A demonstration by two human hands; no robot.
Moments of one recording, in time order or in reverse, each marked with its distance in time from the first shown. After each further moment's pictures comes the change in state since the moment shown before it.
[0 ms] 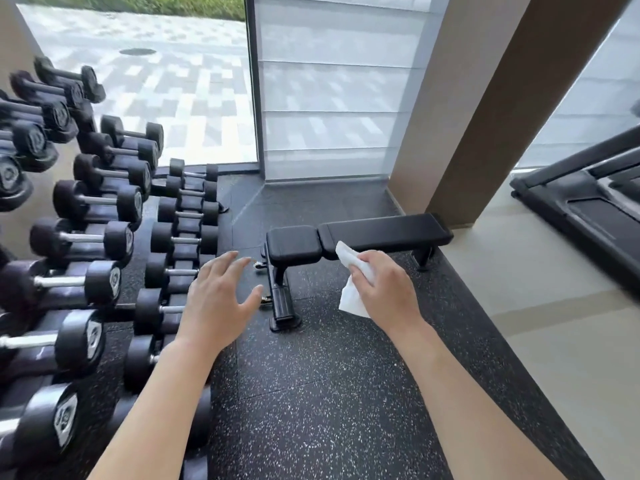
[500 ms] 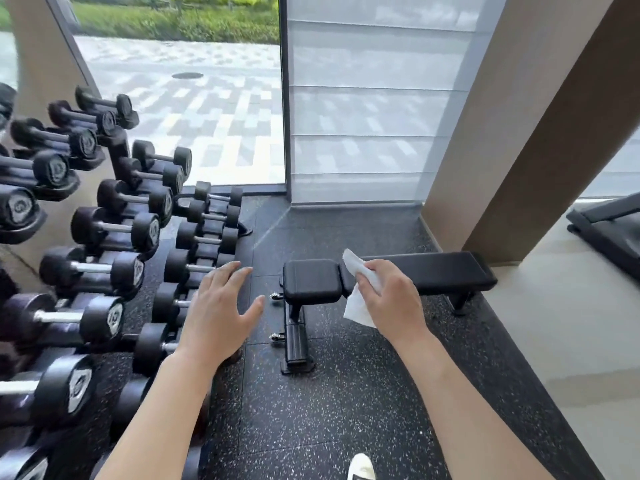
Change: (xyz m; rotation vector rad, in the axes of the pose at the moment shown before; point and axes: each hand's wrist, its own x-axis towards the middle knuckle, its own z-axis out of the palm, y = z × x) left_hand 0.158 0.001 0.044 0.055 0.080 -0.073; right_hand 0.181 0.068 0.057 0.106 -0.011 -0.057
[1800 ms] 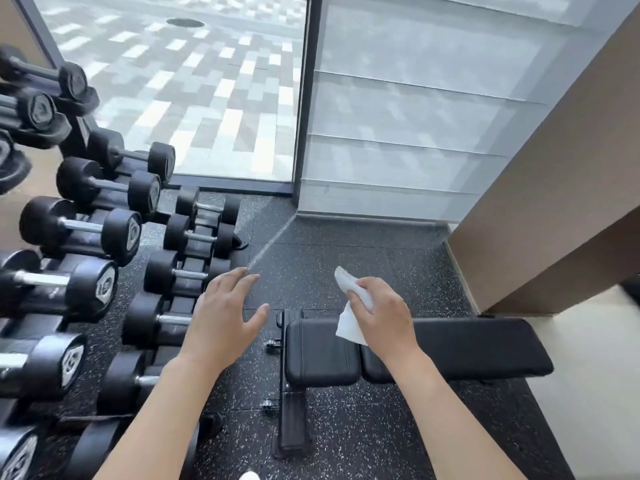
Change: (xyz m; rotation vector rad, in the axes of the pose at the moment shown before) left_hand 0.447 -0.160 0.112 -0.054 -0.112 -0.075; right_hand 0.409 0.050 0.260 -0.058 -0.208 0.071
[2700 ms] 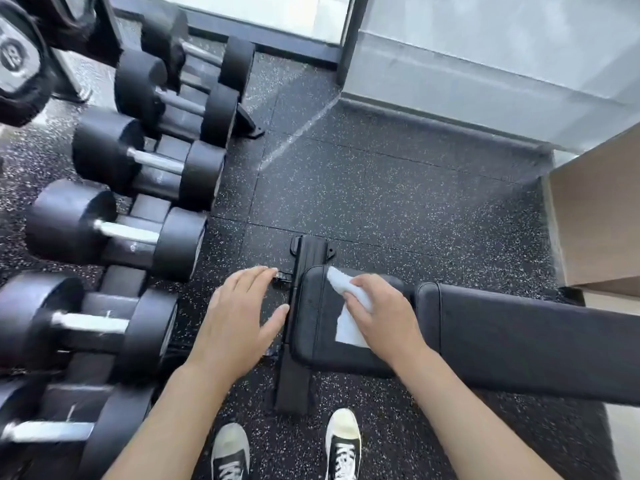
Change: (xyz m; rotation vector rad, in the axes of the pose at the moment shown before) left_hand 0.083 -0.189 0.361 -0.009 -0.220 -0.170; right_hand 0.088 0.245 0.345 -0.062 -0.454 0.031
